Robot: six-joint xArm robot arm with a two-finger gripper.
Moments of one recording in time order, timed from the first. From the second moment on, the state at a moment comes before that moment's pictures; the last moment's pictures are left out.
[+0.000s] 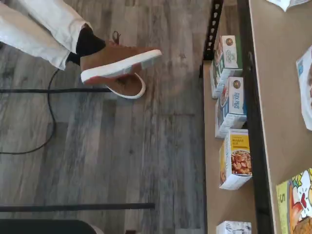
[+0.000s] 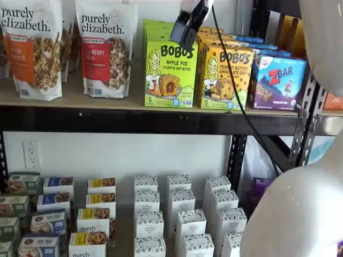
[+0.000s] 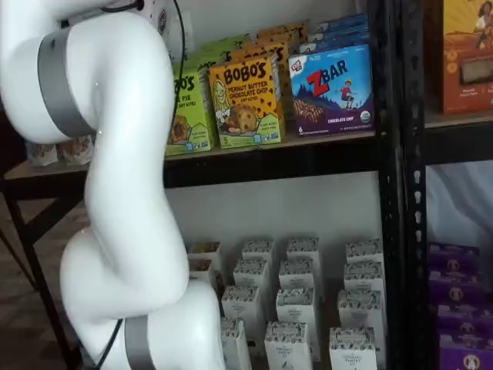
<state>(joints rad) 0.20 -0.28 -1.54 0.44 1.77 -1.28</state>
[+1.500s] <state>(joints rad) 0.18 -0.31 -1.44 0.45 1.44 -1.32</state>
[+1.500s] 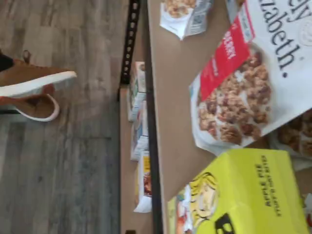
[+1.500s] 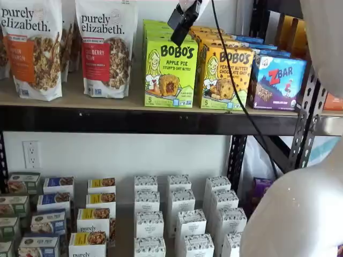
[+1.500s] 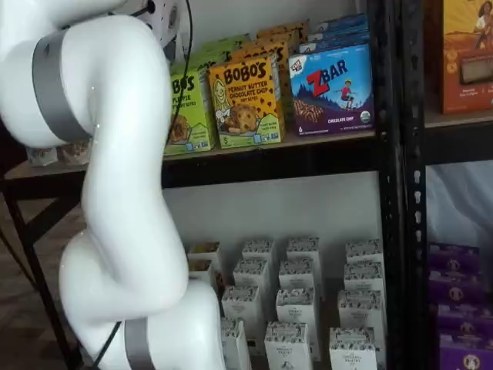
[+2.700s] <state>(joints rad) 0.15 -0.21 -1.47 0.35 1.39 -1.38</state>
